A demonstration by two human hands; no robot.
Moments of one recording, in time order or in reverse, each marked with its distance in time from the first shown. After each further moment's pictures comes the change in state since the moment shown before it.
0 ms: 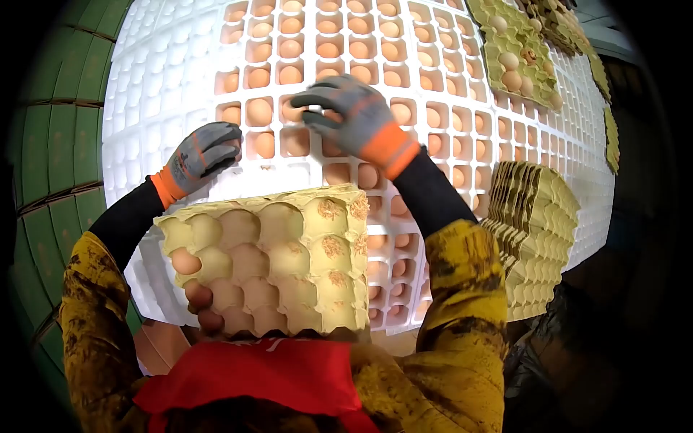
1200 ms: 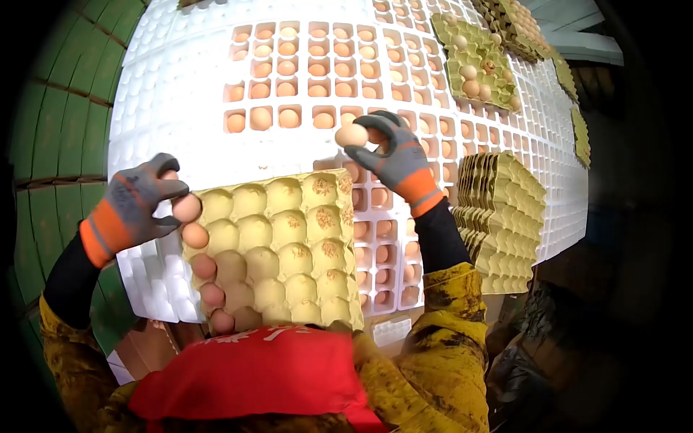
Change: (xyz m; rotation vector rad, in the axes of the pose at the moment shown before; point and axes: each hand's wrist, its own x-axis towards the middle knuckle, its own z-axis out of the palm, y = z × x) left_hand 0.003 0.139 -0.167 0.135 -0.412 -0.483; right_hand -0.070 -0.063 -0.067 0.145 0.079 0.503
